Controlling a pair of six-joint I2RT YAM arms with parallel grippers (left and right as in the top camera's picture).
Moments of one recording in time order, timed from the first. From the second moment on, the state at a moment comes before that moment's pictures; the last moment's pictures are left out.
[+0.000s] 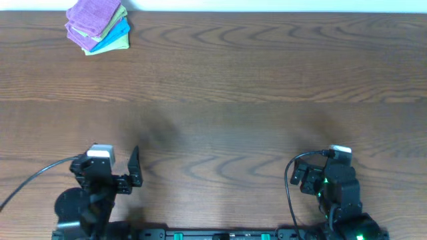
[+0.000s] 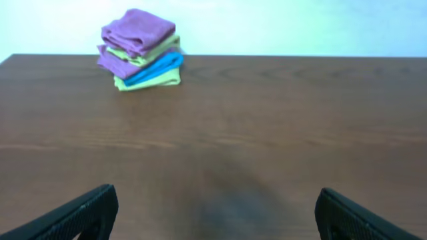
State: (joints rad) left arm 0.08 0.15 0.48 -0.65 0.17 0.03; right arm 0.23 0.38 0.36 -0.76 0.20 0.38
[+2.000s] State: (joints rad) left arm 0.07 0.01 0.14 -0.48 0.02 -0.12; right arm 0.23 0.38 0.36 -0.76 0.20 0.38
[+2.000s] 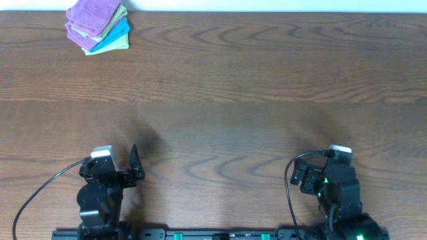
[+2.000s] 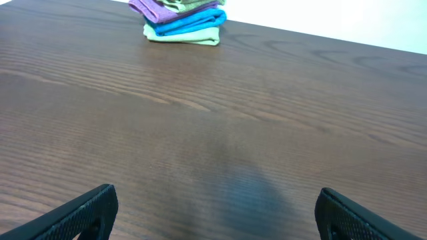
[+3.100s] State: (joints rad) left arm 0.07 0.01 0.14 -0.48 0.02 -0.12; right arm 0.03 0.10 0.16 -0.59 0.28 -0.10
